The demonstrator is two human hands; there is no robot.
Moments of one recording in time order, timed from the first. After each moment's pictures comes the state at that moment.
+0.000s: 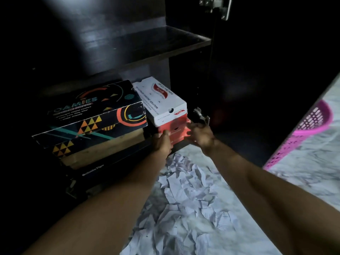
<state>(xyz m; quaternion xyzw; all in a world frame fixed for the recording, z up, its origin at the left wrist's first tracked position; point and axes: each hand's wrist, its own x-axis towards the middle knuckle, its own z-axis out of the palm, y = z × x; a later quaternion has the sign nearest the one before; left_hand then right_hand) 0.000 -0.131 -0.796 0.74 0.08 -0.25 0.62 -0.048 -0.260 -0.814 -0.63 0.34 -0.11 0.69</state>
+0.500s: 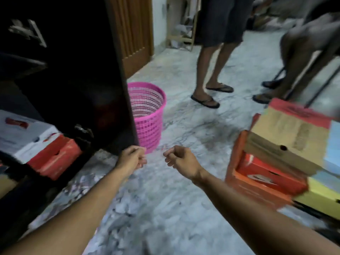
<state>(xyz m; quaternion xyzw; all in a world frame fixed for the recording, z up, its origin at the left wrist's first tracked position) -0.214 -0.226 -0.779 0.72 -0.27 -0.43 0.47 -0.402 -0.277 -0.773 -0.66 0.45 -0.24 0.55</state>
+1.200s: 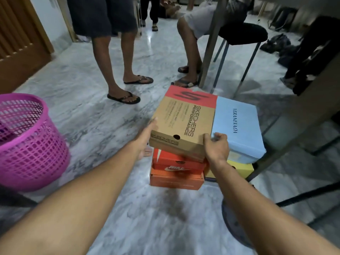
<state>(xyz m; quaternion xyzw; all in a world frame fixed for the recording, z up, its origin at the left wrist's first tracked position) -0.549 -0.418 -0.765 0.62 -0.38 -0.64 0.27 -0.769 -0.363 -0.774 -0.32 0.79 -0.46 0.26</state>
